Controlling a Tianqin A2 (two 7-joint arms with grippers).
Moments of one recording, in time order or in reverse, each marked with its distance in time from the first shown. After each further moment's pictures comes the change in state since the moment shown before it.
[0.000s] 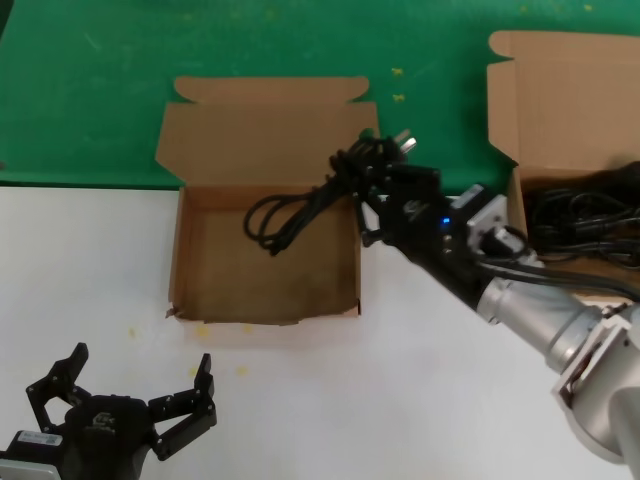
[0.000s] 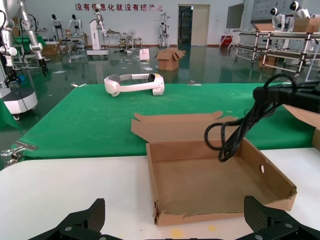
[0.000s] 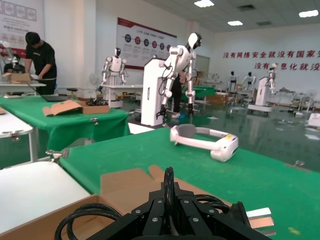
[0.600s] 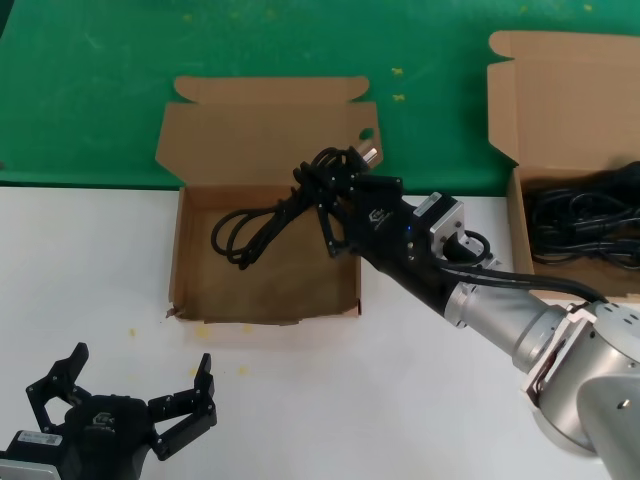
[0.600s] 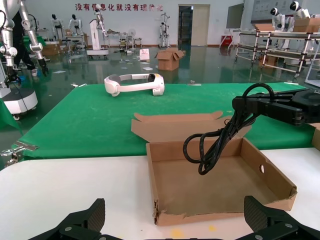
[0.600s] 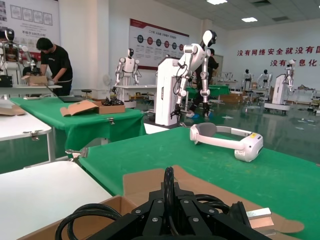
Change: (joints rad) left arm 0.000 0.000 0.000 0.000 0.000 0.000 0.000; right arm 0.090 -0.028 -0.147 -0.195 0.203 -0.019 -0.141
